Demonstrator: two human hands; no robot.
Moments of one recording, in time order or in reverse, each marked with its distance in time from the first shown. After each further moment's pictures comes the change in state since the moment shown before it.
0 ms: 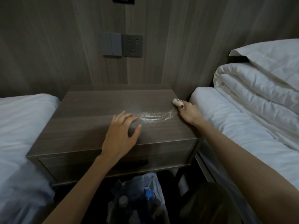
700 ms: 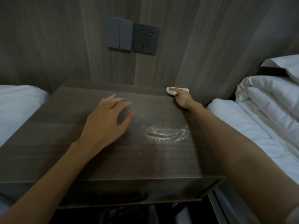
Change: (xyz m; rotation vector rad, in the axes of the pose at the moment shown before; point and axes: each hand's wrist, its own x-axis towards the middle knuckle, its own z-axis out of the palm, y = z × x) left_hand 0.079 -0.053 -0.009 0.197 0.029 -0.050; right_hand 0.189 -0.016 0.056 0.115 -0.119 -0.124
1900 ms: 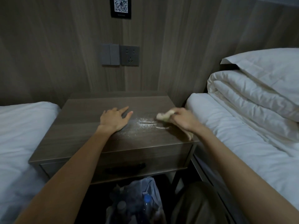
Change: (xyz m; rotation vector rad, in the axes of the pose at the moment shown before) left_hand 0.003 0.024 -0.009 0.167 -0.439 -0.198; right_hand -0.255 -0.072 -0.068 0.012 -0.018 0.026
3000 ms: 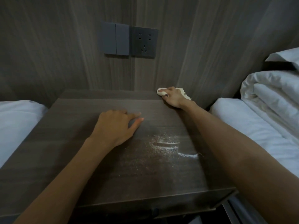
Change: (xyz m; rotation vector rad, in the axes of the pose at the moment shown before) left_hand 0.055 -0.022 0.009 0.187 0.276 0.270; right_hand 0.274 0.021 0.078 -0.242 -0.123 -0.069
